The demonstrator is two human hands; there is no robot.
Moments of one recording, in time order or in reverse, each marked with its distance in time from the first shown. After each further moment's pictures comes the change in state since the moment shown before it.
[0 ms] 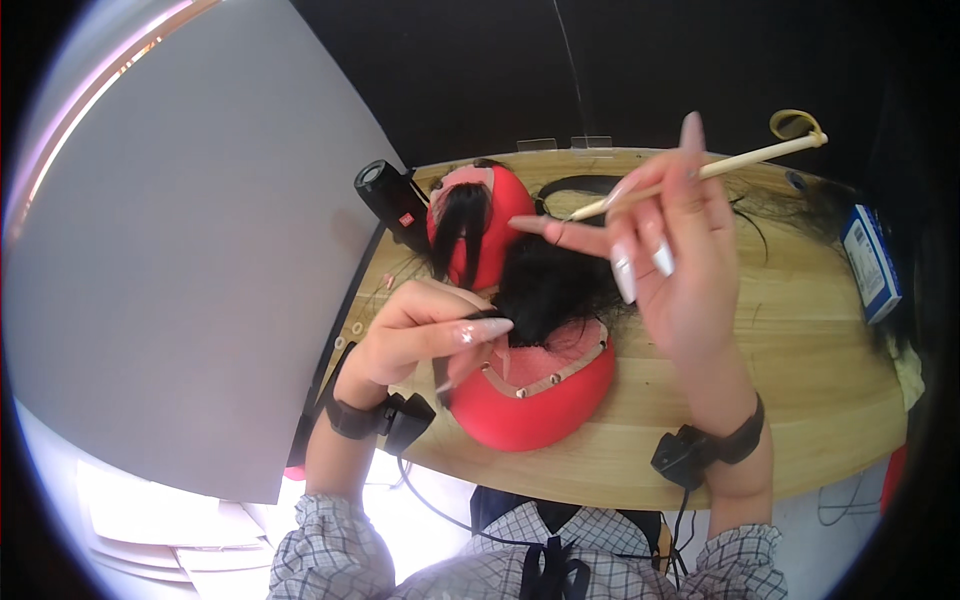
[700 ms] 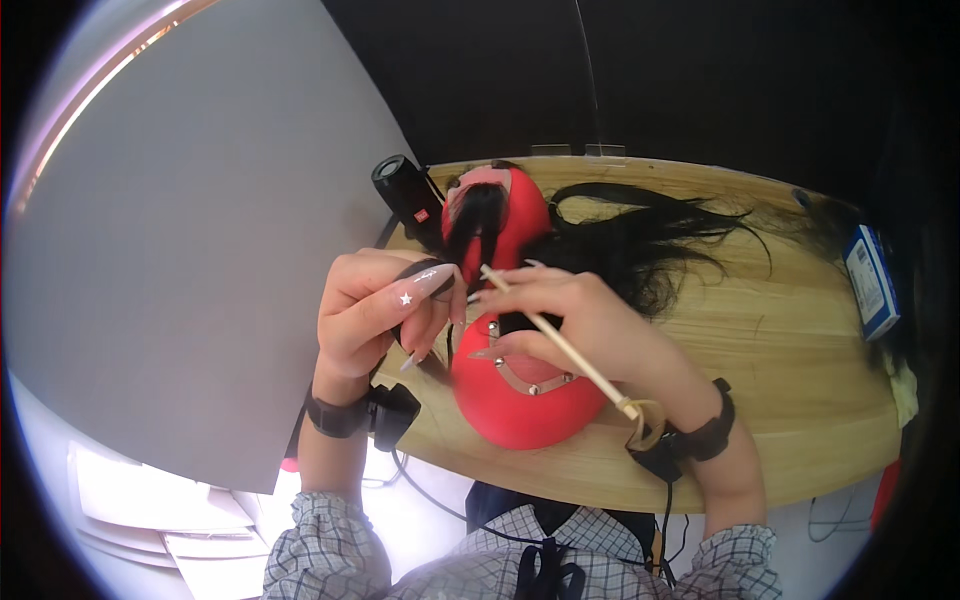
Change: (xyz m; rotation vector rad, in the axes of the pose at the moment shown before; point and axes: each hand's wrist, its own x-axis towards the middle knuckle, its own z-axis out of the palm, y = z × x) left_hand -0.007 0.027 -0.012 0.051 0.109 0.321; right_hand -0.017 0.049 -0.019 -0.972 -0.636 0.039
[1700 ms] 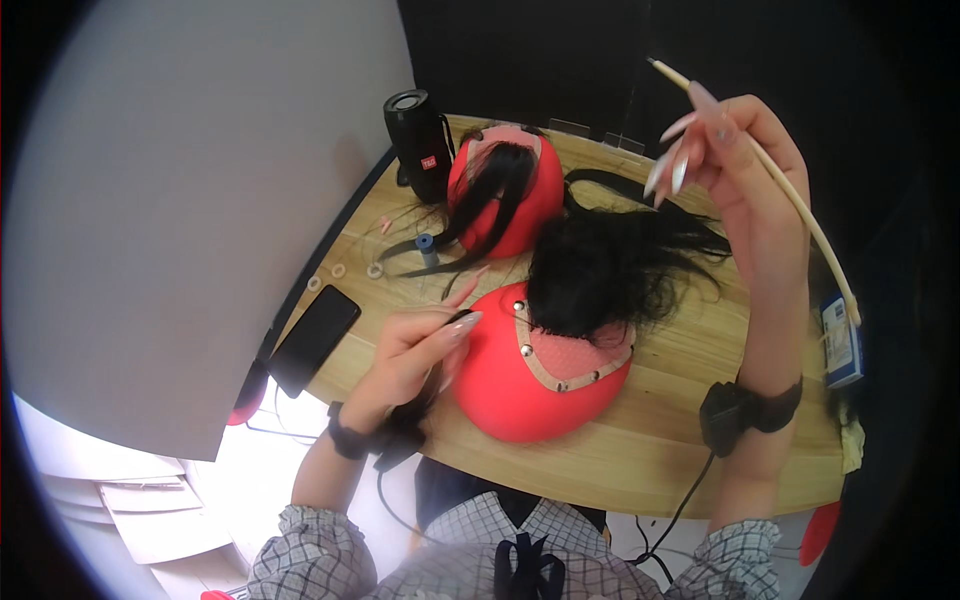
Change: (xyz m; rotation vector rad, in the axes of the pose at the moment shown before) left_hand -0.101 -0.075 0.011 0.068 0.432 -0.199; right_hand 0.060 -0.035 -0.074 0.433 0.231 -0.010
